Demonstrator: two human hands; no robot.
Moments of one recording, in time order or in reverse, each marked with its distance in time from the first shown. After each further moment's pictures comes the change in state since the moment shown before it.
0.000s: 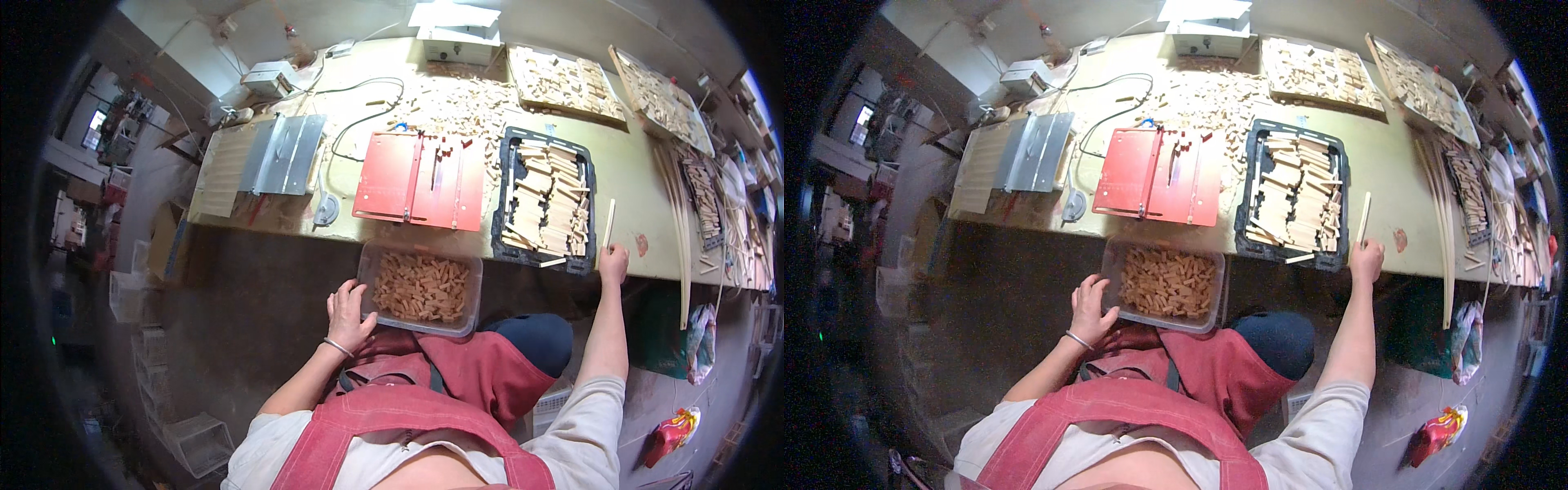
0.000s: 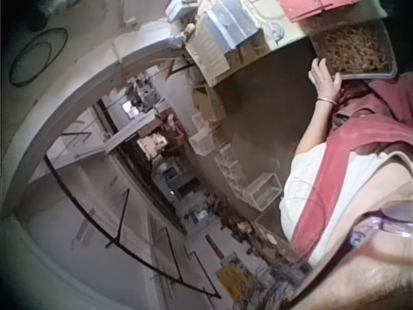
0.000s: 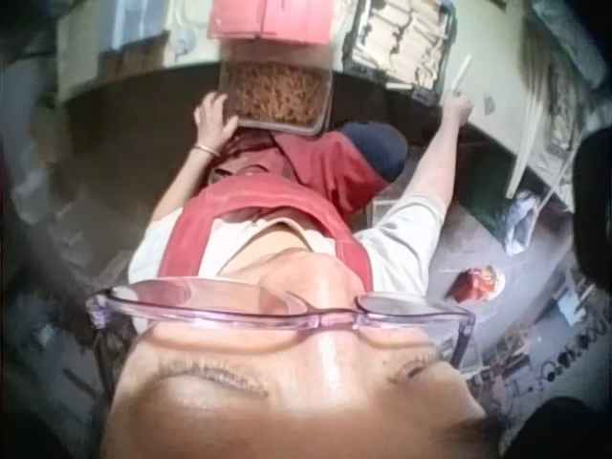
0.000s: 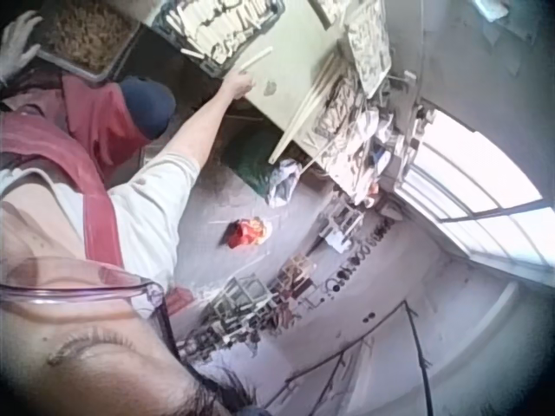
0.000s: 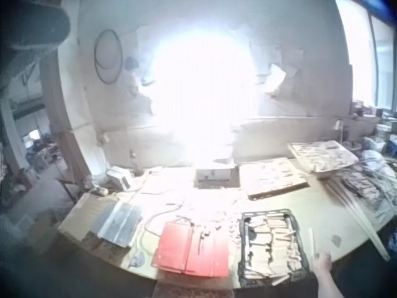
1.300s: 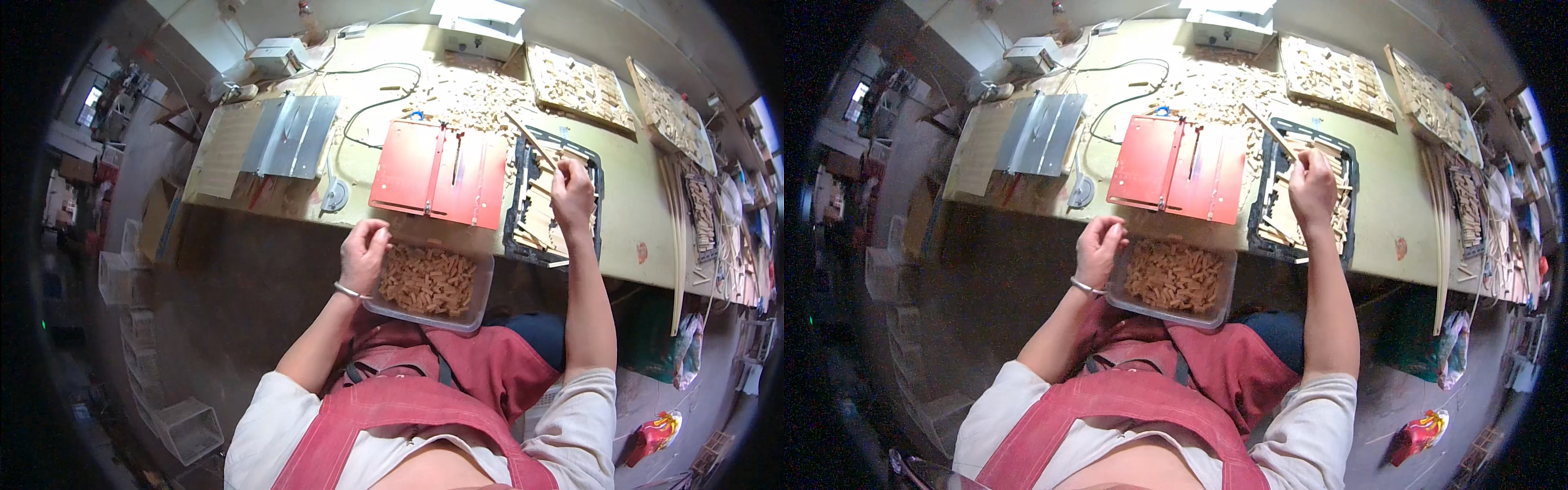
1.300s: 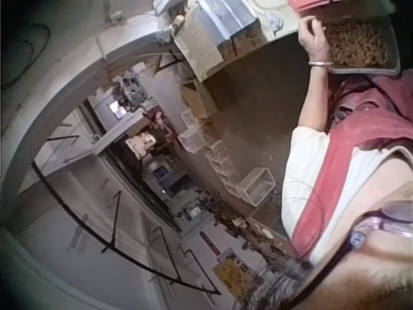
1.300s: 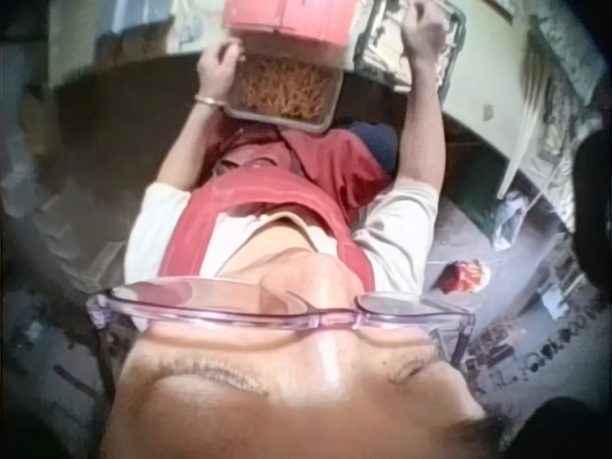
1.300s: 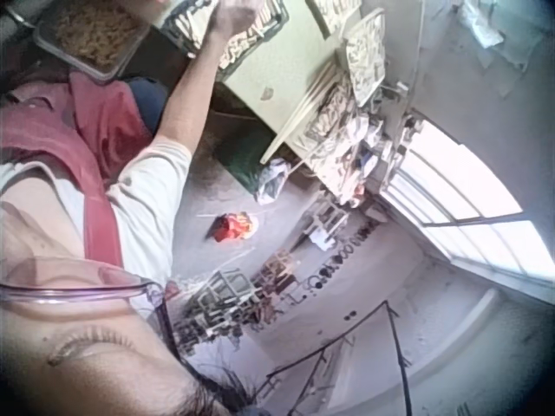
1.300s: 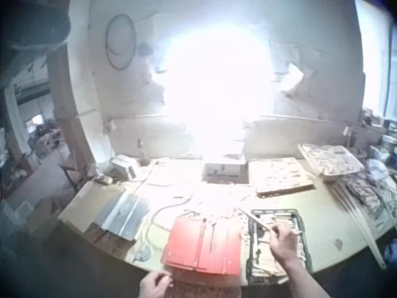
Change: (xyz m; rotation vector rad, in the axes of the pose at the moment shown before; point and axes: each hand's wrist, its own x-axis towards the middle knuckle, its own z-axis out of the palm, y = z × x) left_hand 0.114 0.028 -0.021 -1.040 0.251 -0.159; right_hand -0.079 -0.275 -0.076 0.501 0.086 -0.667
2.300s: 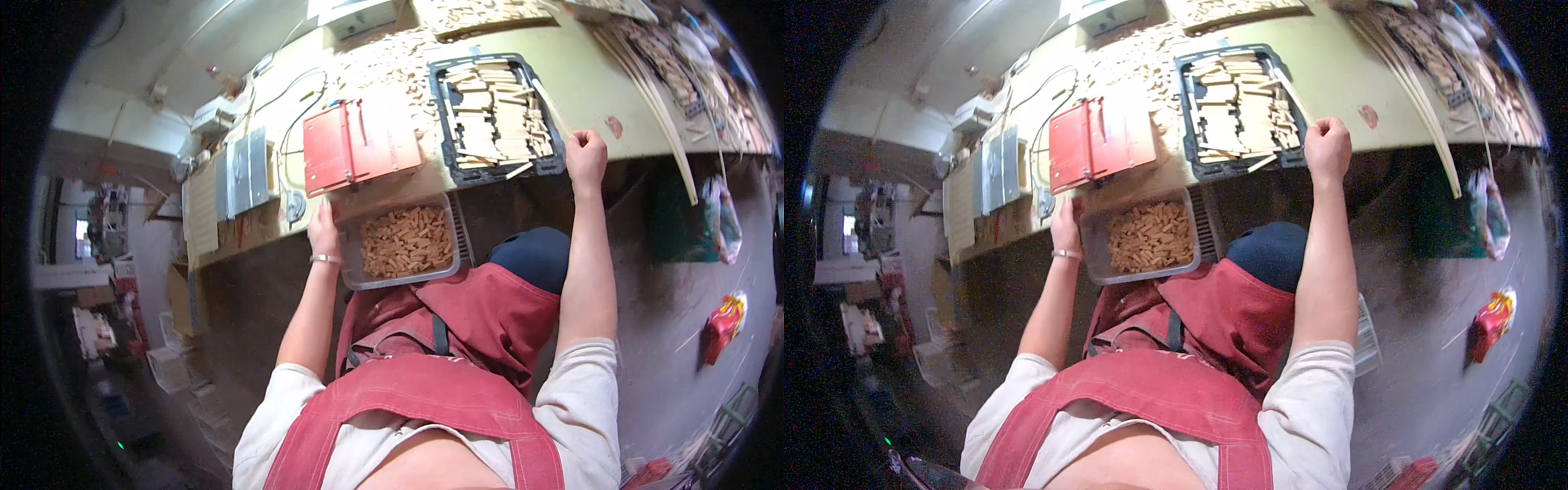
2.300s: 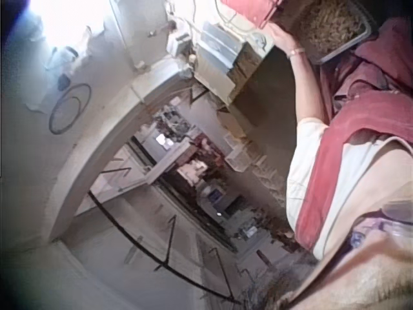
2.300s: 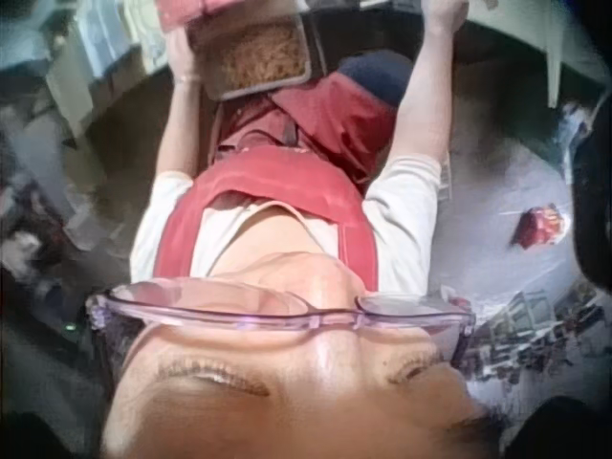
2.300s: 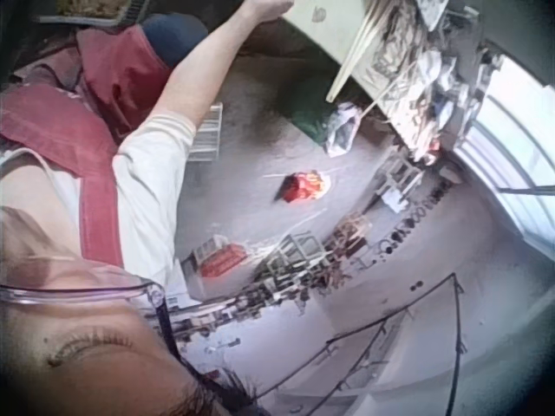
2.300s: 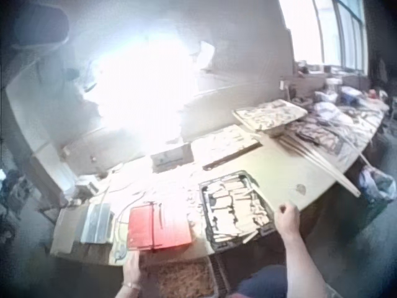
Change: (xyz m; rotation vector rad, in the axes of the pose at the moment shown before) left_hand 0.045 -0.062 -0.007 0.336 0.002 -0.020; right_hand -0.121 0.147 -0.094 -0.009 0.336 0.568
